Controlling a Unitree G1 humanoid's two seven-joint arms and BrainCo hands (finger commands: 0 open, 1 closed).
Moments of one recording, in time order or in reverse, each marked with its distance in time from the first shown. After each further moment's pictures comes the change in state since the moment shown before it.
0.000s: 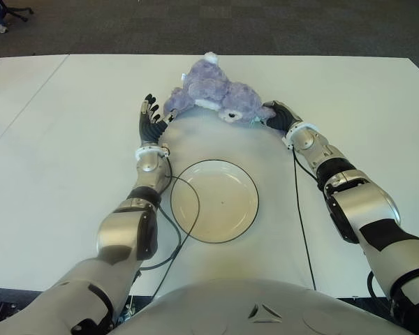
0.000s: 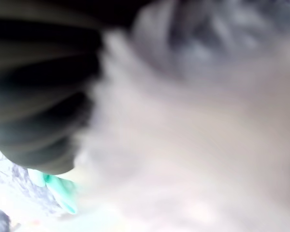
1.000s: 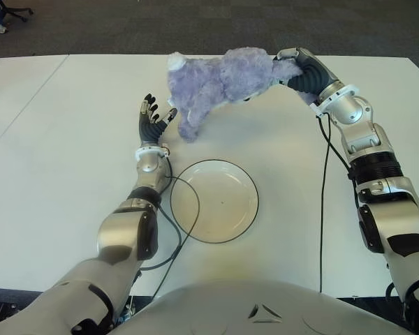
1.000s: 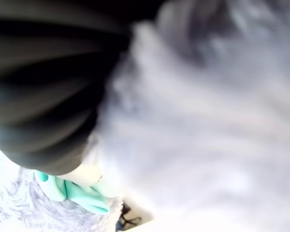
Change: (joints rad) left arm 0.001 -0.003 -0.001 0.000 0.001 -0.007 0.000; right arm 0.125 -0.177 -0.170 -0.700 0.088 0.008 0.255
